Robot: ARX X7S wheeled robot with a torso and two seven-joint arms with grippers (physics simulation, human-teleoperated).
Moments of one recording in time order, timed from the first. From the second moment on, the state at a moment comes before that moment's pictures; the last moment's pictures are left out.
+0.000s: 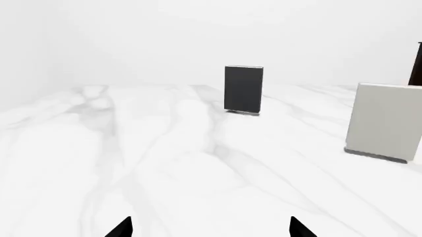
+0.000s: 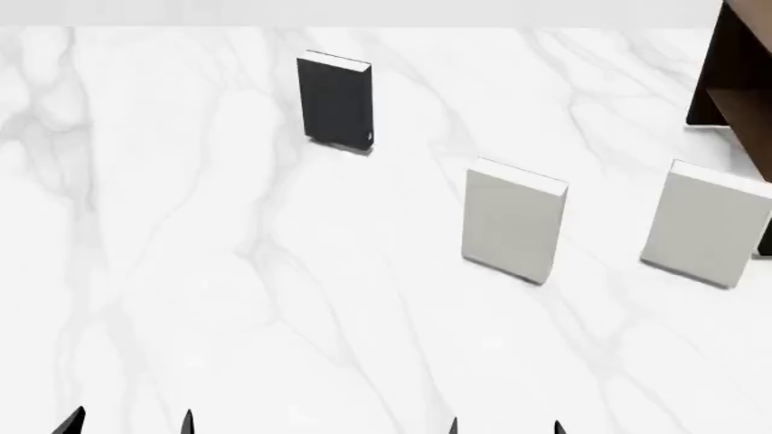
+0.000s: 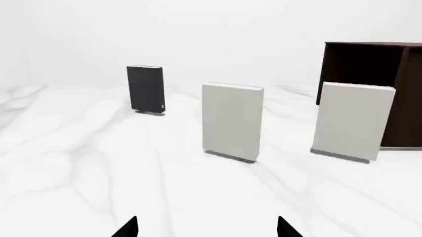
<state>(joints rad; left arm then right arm) 0.00 0.00 0.00 0.00 0.00 0.00 0.00 0.00 0.00 0.00 0.00 0.00 0.00 0.00</state>
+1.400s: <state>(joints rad) -0.53 -0.11 0.12 0.52 -0.13 -0.94 -0.11 0.57 0.14 -0.05 -0.42 0.19 1.03 0.15</state>
